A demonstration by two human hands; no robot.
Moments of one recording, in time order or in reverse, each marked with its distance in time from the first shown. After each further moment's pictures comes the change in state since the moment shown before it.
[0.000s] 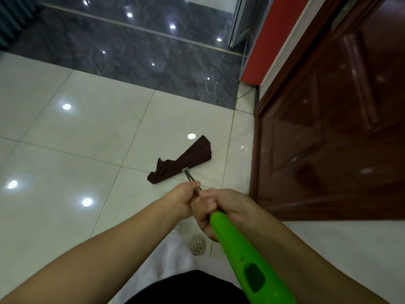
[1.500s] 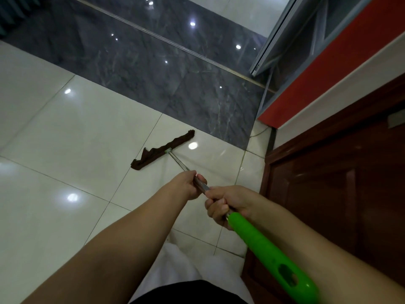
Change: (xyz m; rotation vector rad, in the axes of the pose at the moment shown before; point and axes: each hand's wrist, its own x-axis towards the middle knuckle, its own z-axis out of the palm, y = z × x) left_hand 0.120 0.404 0.094 -0.408 0.018 0.039; right_hand 0.149 -0.350 0.188 -0.384 0.148 0.156
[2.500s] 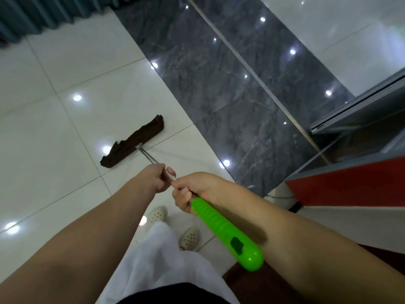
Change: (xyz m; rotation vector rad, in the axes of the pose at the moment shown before) left_hand 0.095 0.106 0.142 -0.512 0.208 0.314; right_hand 0.055 -0.285 -0.034 -0.626 -0.174 0.270
